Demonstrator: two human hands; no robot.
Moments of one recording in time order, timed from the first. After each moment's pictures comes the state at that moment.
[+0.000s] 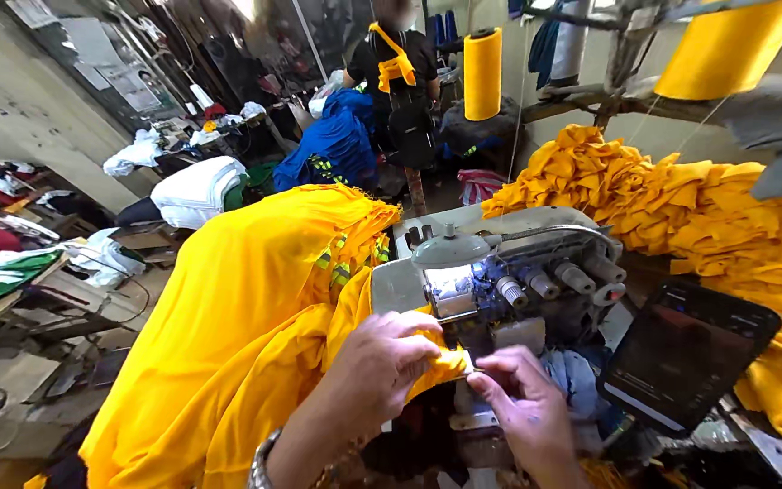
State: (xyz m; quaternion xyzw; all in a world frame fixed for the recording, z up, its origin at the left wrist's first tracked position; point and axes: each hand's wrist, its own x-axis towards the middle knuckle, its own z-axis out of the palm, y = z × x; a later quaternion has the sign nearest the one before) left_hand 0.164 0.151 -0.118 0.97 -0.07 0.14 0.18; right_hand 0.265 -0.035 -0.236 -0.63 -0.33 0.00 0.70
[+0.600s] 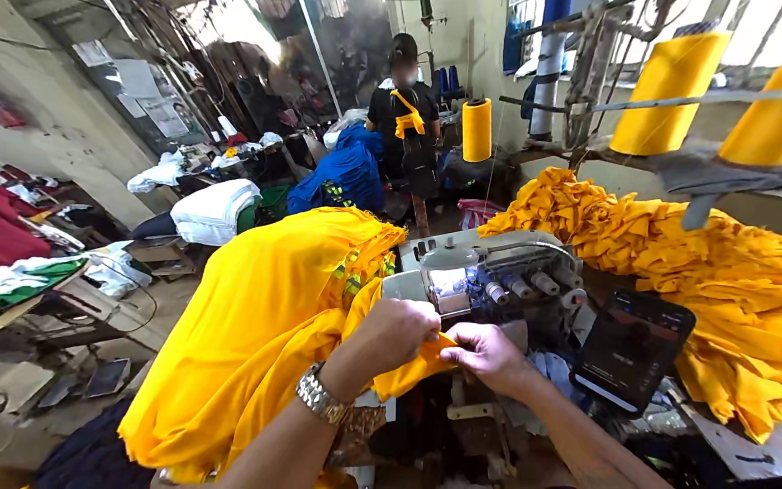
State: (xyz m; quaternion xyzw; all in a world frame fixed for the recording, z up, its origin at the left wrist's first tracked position) left_hand 0.190 0.150 -0.093 0.99 -0.11 0.06 -0.01; right_hand 0.310 -0.019 -0.180 -0.65 -0.46 0.30 0.53
